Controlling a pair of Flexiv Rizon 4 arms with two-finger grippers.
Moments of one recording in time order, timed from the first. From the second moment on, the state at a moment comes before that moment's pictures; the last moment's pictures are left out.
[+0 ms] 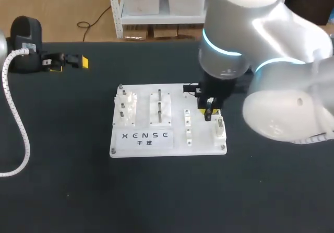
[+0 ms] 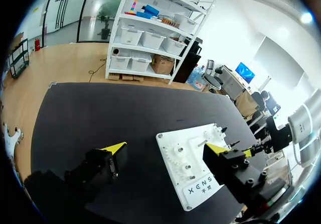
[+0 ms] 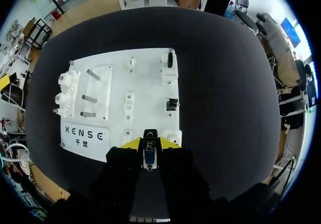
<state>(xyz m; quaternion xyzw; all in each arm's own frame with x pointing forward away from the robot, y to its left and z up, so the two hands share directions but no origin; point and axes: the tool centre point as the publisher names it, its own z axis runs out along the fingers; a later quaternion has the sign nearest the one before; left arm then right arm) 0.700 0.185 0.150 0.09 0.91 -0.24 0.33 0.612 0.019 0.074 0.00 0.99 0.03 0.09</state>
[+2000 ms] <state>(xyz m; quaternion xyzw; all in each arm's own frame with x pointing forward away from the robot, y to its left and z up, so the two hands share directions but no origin) 0.700 0.185 0.150 0.09 0.91 -0.24 0.33 0.598 -0.009 0.064 0.01 1.00 0.01 0.08</state>
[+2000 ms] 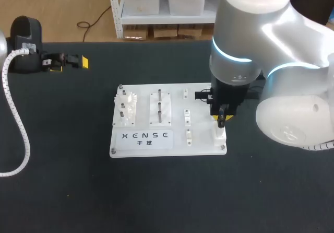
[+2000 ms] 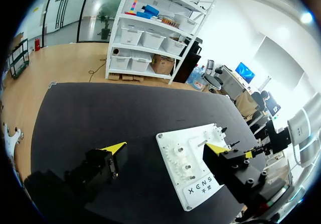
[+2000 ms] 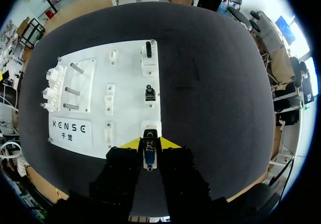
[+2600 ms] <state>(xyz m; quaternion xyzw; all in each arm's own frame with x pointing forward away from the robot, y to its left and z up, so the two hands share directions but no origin) 0.700 0.185 0.150 0.09 0.91 -0.24 0.33 0.594 -0.009 0.061 0.02 1.00 -0.01 0.09</state>
